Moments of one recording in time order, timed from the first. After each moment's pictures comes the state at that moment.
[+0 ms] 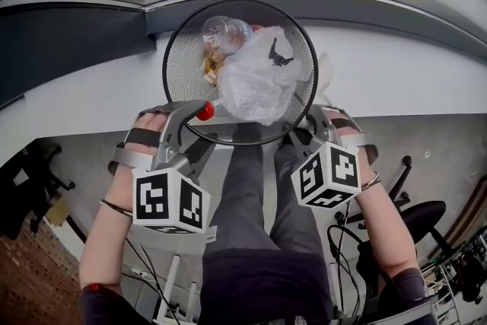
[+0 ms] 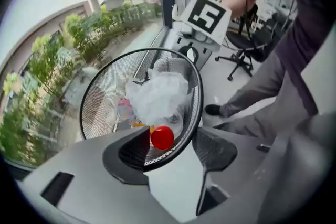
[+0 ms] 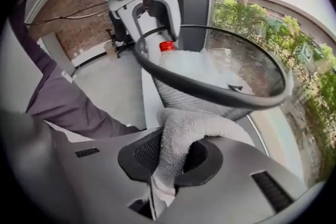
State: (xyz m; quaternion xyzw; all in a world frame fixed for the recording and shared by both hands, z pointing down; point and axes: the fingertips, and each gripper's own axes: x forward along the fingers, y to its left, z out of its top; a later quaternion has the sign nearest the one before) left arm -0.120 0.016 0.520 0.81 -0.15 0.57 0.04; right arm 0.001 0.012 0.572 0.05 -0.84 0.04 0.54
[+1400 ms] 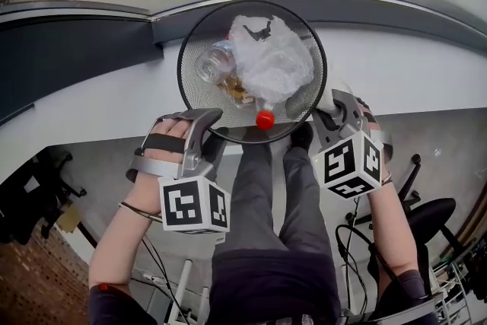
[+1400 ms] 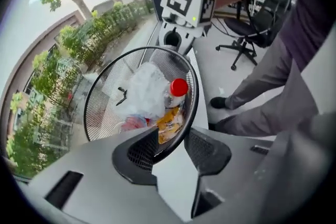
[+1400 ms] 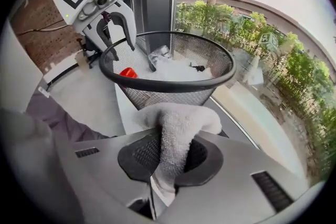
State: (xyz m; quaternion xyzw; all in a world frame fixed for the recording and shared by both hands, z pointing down) left arm -0.110 0.012 0.522 0.79 -0.15 0.60 -0.01; right arm 0.036 -0.039 0.560 0.19 -0.83 0.06 0.52
